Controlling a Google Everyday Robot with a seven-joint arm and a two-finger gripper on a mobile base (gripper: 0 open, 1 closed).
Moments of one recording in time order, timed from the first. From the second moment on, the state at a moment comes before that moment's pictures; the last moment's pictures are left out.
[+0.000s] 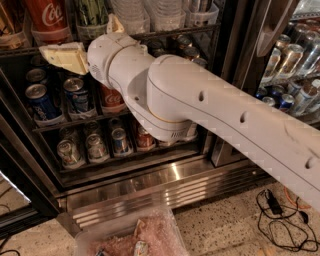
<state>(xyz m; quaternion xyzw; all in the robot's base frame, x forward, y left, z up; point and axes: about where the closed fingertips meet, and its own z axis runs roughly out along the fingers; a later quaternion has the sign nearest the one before) 0.586 0.147 1.048 -0.28 0.60 0.22 0.71</state>
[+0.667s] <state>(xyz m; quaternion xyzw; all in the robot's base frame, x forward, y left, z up) 0.587 0.147 1.050 -0.27 0.61 0.21 0.72</state>
